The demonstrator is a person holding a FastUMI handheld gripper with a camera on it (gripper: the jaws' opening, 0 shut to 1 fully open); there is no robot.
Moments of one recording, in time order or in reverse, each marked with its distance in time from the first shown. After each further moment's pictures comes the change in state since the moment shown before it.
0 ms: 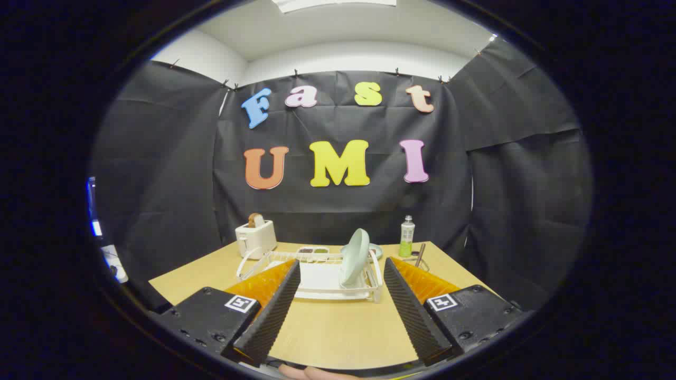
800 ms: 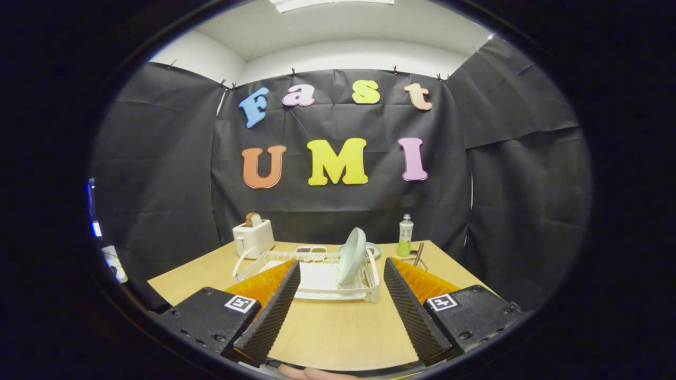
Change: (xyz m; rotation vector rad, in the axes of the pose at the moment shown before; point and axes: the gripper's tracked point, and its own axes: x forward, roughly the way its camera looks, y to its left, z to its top) arm 0.017 -0.011 0.001 0.007 0.026 0.001
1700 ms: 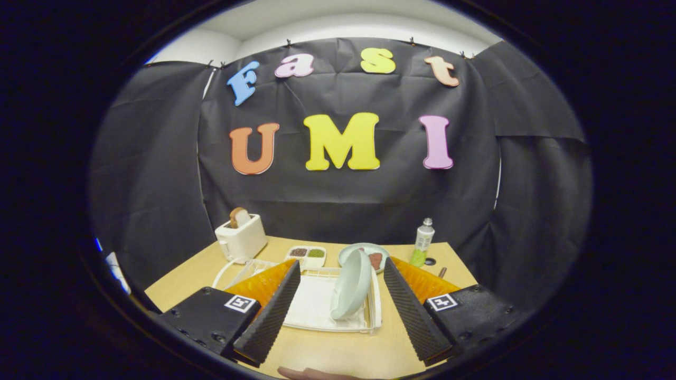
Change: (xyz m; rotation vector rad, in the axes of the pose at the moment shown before) arm 0.183 -0.009 0.084 -0.051 0.216 0.058
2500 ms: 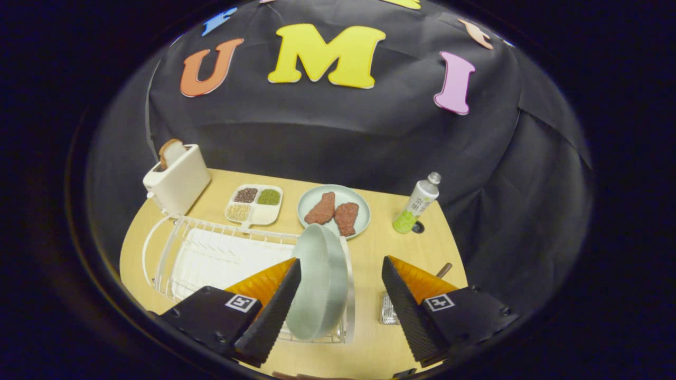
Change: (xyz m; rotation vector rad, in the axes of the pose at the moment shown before) arm 0.157 -0.054 -0.033 -0.037 0.514 -0.190
